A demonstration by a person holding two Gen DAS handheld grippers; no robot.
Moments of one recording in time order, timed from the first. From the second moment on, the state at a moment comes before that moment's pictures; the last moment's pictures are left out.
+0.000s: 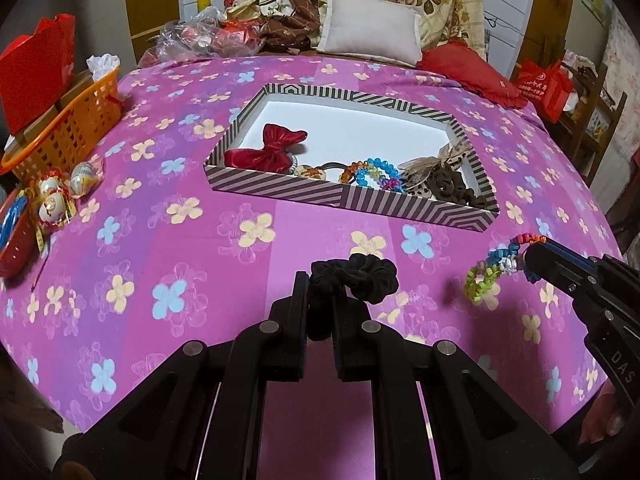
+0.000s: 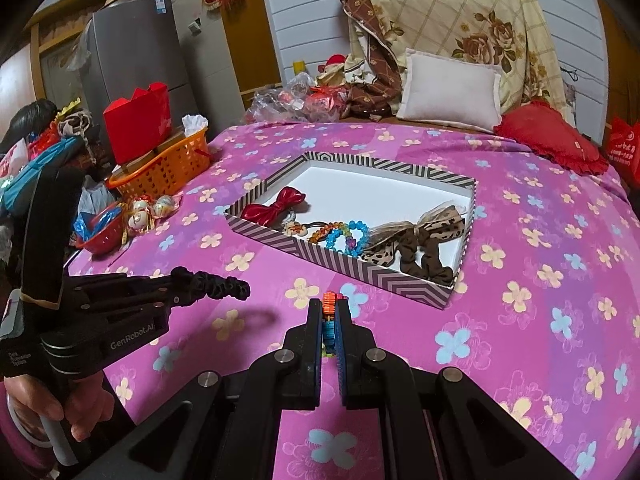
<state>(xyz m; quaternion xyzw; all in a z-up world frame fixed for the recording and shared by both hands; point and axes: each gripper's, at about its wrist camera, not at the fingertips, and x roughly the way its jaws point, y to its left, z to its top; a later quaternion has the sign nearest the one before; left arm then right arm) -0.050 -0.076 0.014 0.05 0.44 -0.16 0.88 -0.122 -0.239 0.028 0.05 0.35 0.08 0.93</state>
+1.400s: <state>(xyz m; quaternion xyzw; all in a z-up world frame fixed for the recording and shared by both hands) 0.098 -0.105 0.027 0.01 0.45 -0.16 0.88 0.026 -0.257 0.039 0.06 0.36 0.08 0.93</state>
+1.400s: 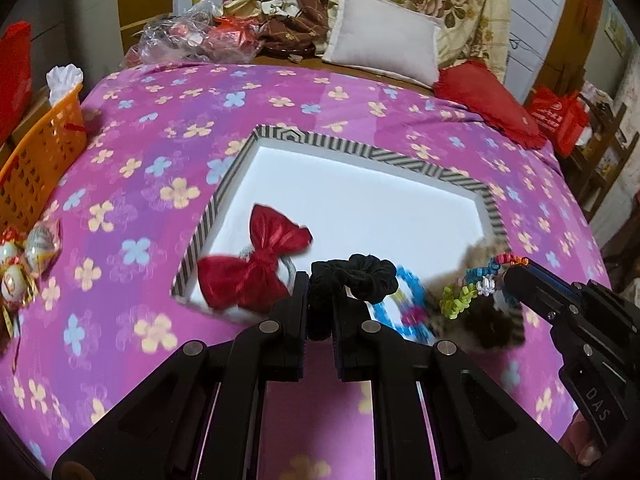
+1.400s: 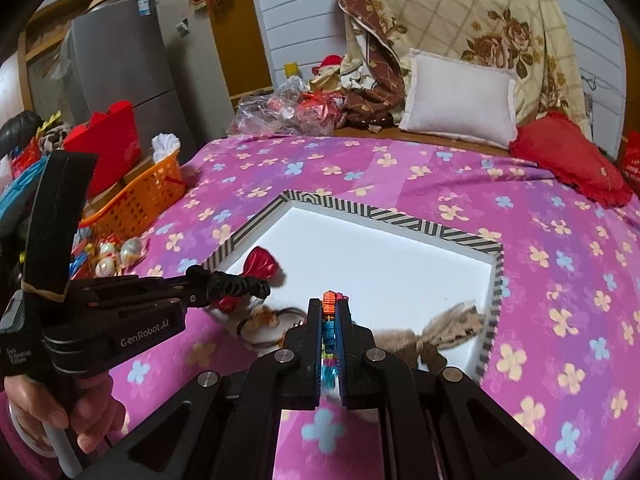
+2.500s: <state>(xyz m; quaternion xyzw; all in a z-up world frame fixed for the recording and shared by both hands) 0.123 -0.131 -0.040 0.06 0.49 -0.12 0.86 0.044 -0.264 -0.038 0.08 0.44 0.06 0.89</state>
